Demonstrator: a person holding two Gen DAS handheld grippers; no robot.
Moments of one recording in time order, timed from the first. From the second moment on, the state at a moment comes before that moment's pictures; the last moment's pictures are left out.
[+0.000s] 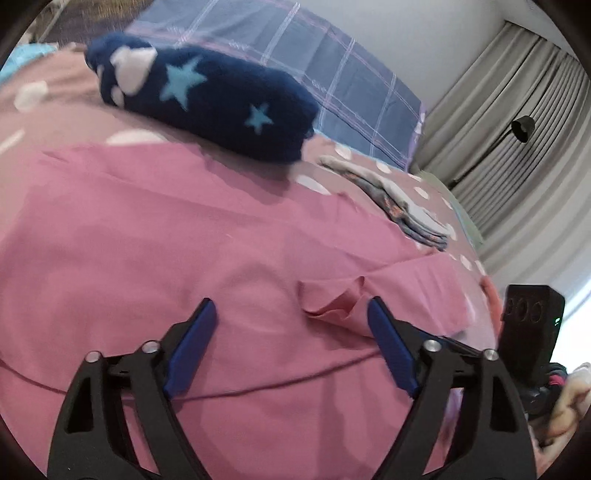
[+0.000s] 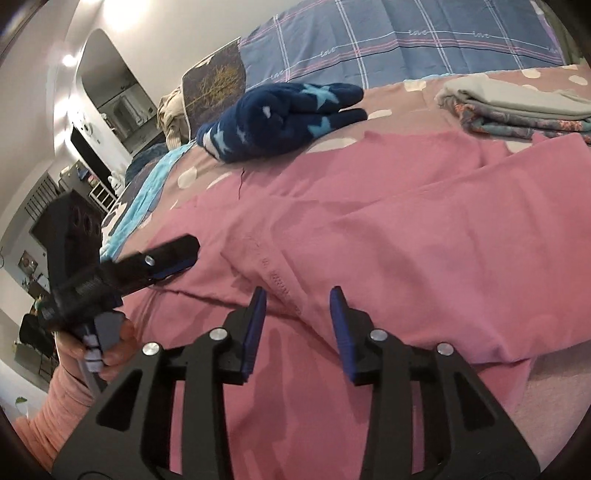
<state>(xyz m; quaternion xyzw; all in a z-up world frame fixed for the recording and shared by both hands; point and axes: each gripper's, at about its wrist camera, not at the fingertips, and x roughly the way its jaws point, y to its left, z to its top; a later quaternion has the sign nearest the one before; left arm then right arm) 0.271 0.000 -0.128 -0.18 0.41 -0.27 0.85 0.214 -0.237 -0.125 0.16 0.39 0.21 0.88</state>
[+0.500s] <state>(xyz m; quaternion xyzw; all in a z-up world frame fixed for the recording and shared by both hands) 0.275 -0.042 -0.119 -0.12 0.46 -0.28 0.84 0.171 -0.184 -0.109 -0.03 0.39 0.24 0.89</state>
